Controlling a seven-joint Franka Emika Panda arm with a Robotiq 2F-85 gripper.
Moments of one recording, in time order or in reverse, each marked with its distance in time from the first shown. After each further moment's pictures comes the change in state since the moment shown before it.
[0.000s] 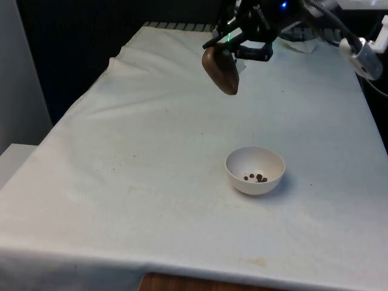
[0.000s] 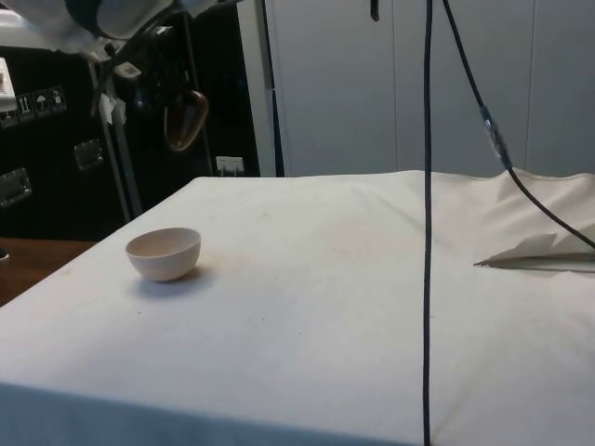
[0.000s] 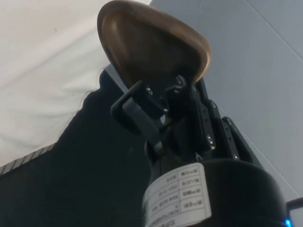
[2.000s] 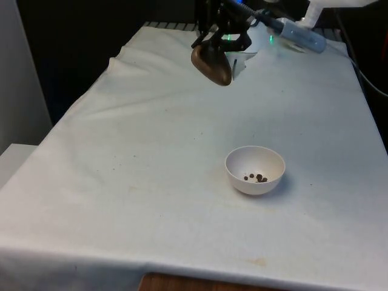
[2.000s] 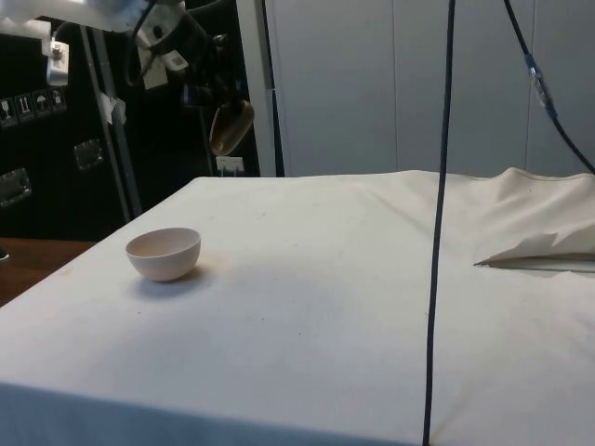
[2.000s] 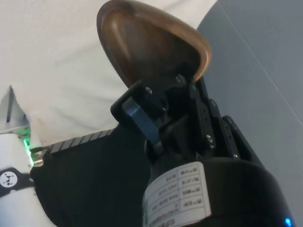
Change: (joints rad) arm -0.044 -0.208 -0.170 -0.260 0.374 0.156 -0.006
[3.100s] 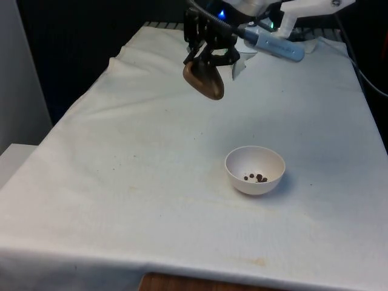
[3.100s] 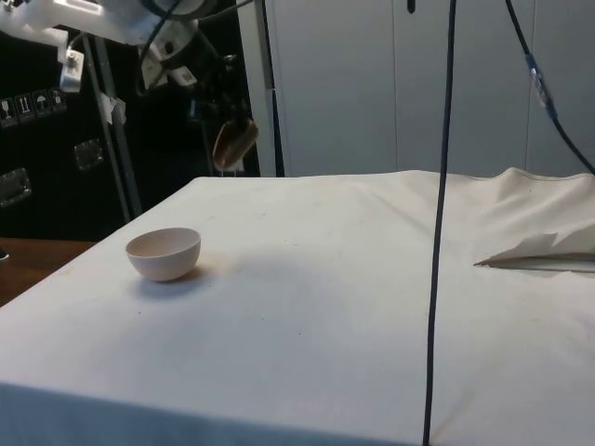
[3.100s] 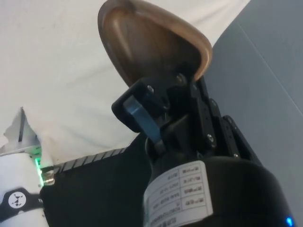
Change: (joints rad) arm 0.000 -0.007 -0.074 -0.060 0.072 0.131 0.016
